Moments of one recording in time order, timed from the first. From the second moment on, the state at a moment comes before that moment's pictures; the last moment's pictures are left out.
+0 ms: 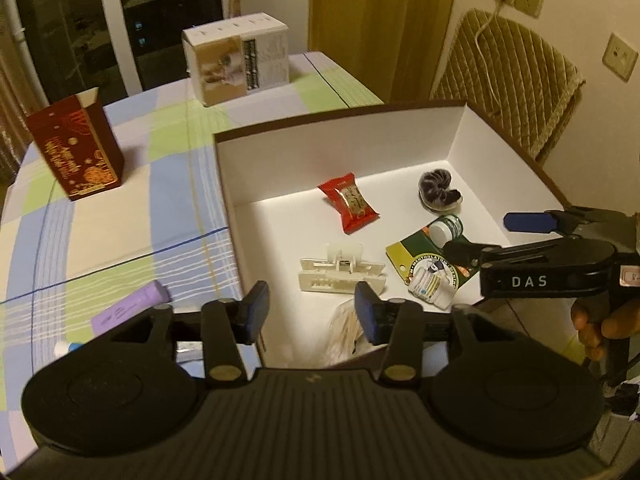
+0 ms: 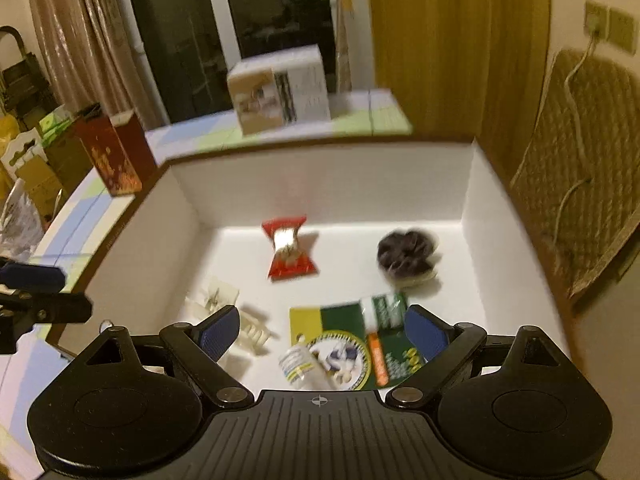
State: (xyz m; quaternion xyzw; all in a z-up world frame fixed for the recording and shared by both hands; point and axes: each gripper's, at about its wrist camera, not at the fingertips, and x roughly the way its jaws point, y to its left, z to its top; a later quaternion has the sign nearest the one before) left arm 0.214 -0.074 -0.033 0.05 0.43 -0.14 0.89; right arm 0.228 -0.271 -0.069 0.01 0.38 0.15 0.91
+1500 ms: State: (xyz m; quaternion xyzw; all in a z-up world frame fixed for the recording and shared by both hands) left arm 0.076 0.000 -0.033 0.01 0.46 -0.04 0.89; right arm 0.095 -0.206 -0.053 -0.04 0.45 0.18 0.87
